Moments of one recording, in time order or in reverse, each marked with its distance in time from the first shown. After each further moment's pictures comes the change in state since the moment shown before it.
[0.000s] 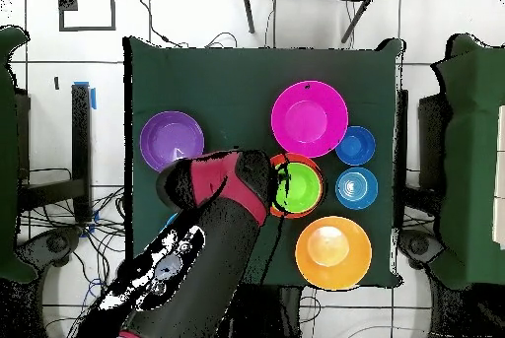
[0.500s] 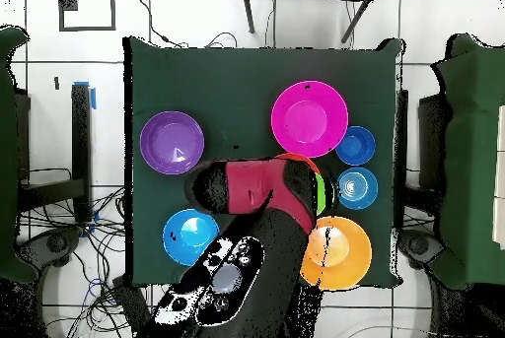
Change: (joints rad) arm -0.134 -0.104 0.081 0.073 -0.001 -0.023 0.000
